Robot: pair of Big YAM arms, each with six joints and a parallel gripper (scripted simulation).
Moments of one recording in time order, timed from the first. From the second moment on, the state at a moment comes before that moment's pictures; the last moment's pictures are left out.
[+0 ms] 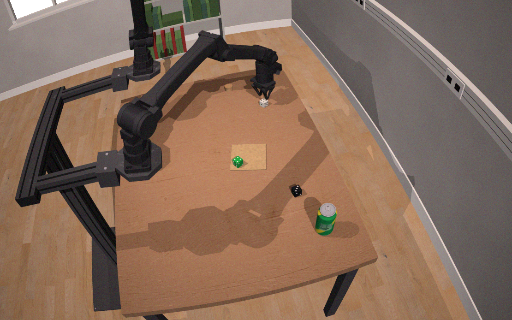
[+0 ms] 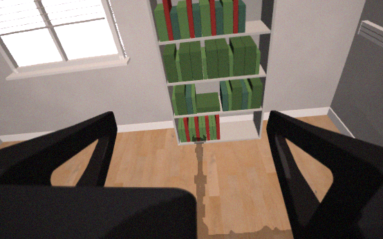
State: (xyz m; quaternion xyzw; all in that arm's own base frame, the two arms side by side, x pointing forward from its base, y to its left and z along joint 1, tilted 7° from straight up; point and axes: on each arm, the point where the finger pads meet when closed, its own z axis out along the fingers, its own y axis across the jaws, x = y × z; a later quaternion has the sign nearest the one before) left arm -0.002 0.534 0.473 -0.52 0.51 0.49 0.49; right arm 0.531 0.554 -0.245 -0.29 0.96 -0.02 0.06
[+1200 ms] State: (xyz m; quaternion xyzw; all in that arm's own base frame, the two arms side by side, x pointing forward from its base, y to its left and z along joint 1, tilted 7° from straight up) left arm -0.002 0.534 0.473 -0.52 0.51 0.49 0.49; right arm 0.527 0.550 -0.254 -0.29 0.96 -0.03 0.06
